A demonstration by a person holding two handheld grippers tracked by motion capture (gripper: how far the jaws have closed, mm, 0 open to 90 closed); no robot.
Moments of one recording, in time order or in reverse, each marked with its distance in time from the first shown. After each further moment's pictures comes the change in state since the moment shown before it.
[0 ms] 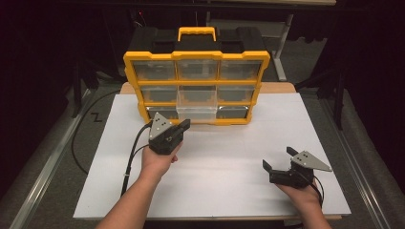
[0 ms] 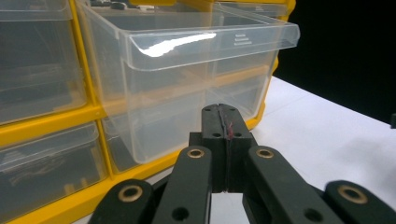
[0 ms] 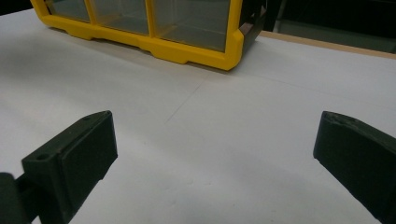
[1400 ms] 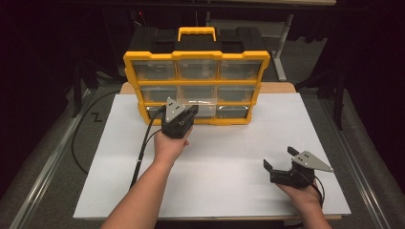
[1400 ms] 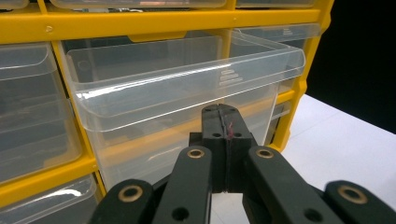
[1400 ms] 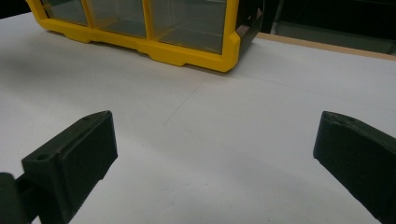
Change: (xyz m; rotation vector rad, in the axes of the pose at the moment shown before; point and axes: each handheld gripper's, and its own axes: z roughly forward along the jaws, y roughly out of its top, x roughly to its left) left arm -0.001 0.026 0.043 -0.007 0.080 0.018; right arm -0.001 0.000 -0.002 -0.010 -0.010 0.005
